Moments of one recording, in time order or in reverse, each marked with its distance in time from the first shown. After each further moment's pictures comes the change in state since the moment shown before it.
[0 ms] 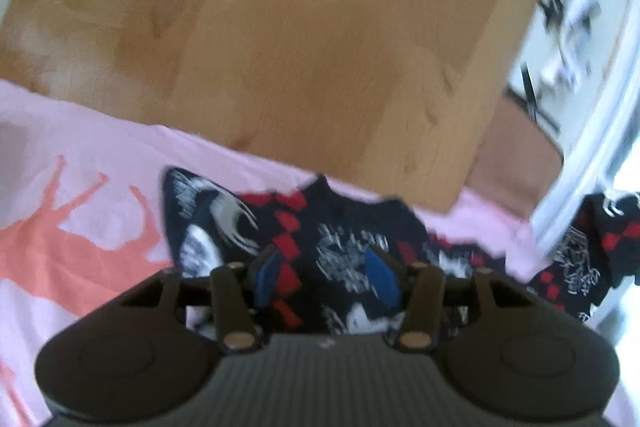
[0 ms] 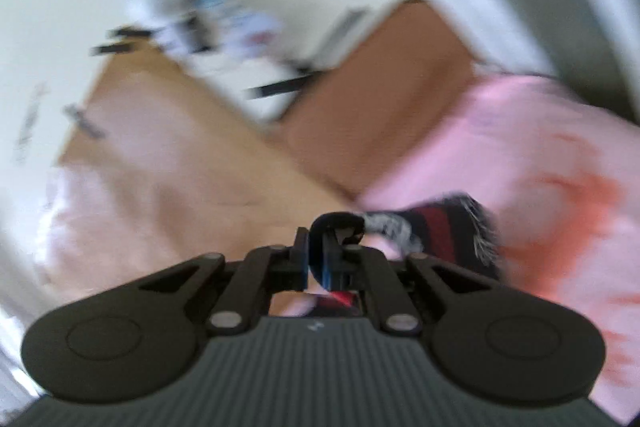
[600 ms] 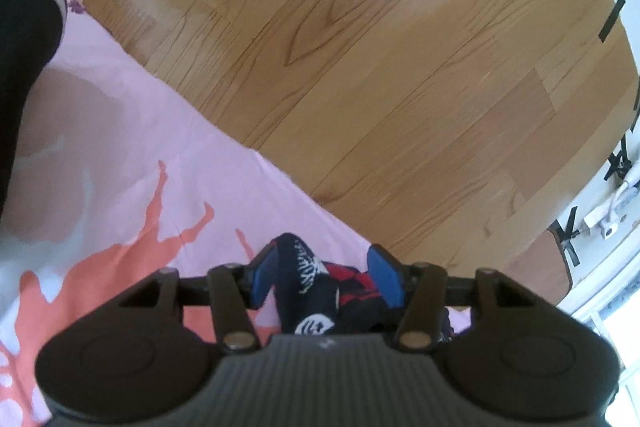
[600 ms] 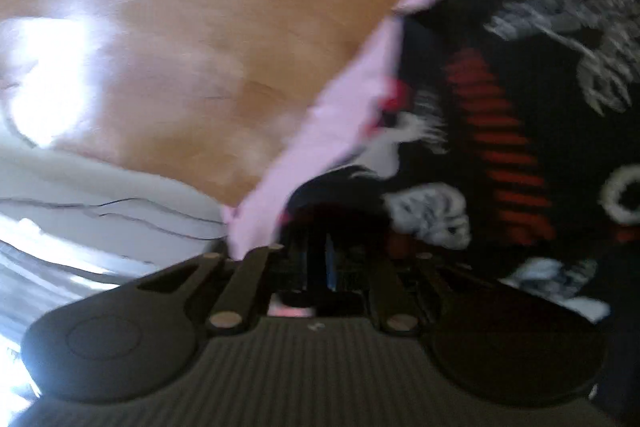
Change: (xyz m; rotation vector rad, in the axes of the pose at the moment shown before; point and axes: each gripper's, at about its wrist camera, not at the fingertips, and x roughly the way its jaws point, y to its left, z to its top) left arm -0.020 0.092 0.041 -0.350 -0.053 0.018; right arm 0.260 0.071 -0.211 0.231 0.739 0.075
